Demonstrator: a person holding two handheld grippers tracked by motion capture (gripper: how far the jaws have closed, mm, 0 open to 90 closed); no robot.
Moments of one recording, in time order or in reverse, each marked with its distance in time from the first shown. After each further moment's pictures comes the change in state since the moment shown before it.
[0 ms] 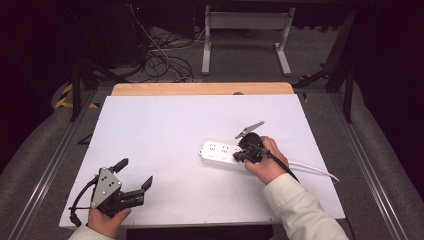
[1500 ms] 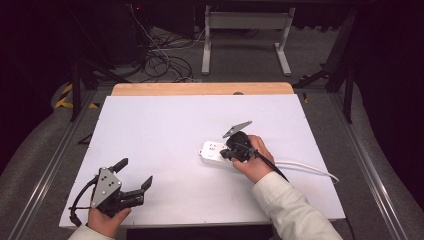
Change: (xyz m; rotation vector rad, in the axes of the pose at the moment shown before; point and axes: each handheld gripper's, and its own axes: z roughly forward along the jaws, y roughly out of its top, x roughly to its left) left arm 0.000 0.000 0.000 0.001 0.001 -0.001; right arm 0.018 0.021 0.017 -0.075 0.024 -0.067
